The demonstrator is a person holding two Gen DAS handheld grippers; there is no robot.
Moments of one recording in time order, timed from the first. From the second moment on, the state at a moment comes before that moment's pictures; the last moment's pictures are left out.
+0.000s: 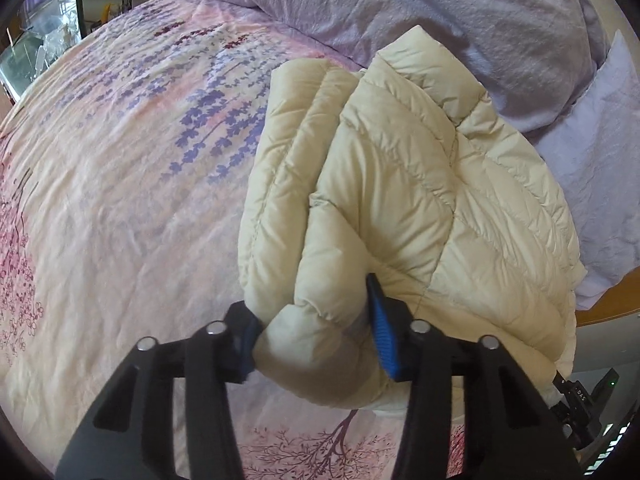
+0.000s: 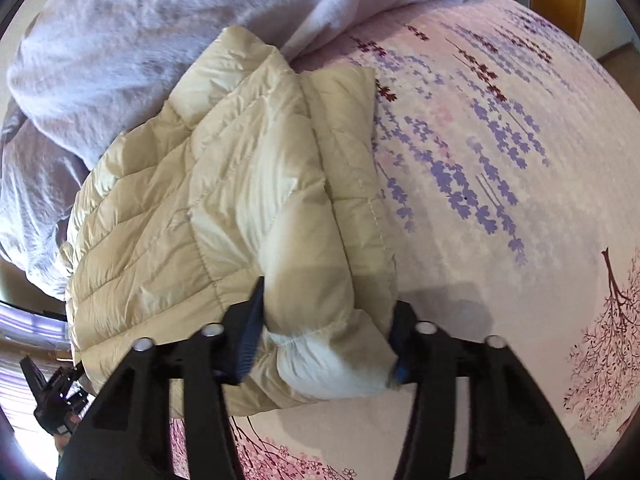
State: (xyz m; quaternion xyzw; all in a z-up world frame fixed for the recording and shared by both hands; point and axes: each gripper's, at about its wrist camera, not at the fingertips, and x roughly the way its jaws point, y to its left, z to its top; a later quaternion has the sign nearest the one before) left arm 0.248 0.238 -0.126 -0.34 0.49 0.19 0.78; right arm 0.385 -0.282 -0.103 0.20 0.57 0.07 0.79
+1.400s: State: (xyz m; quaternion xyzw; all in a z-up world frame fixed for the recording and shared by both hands) left arm 0.094 0.283 -0.086 -0.32 0.50 0.21 0.78; right arm 0.246 -0.238 -0.072 0.14 0.58 0.14 0.79
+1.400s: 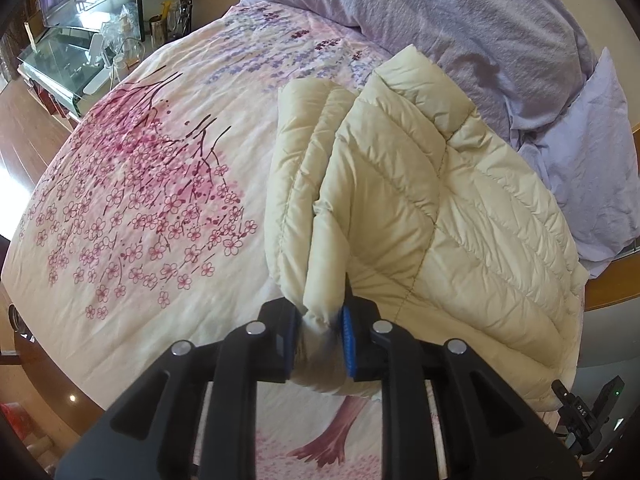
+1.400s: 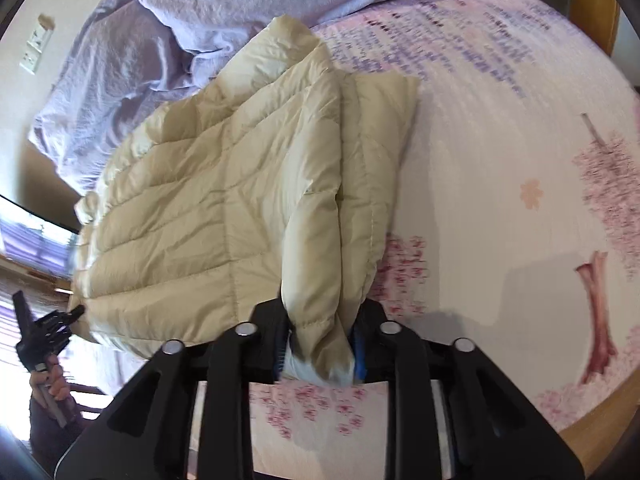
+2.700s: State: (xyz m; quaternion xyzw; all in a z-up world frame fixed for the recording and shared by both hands) left arm 0.133 0.313 -0.095 -0.28 0.53 0.23 0.77; right arm 0.262 -0.115 -0.083 -0.07 0.54 0.14 0.83
